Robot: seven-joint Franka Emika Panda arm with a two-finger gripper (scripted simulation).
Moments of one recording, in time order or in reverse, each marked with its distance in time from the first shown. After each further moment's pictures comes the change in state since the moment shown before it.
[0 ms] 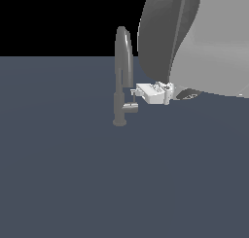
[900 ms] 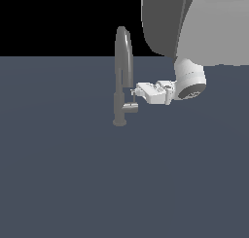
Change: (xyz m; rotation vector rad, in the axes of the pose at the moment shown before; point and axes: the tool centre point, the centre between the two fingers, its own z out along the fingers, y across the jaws) arm -0.004 0.011 0.001 0.002 -0.002 0.001
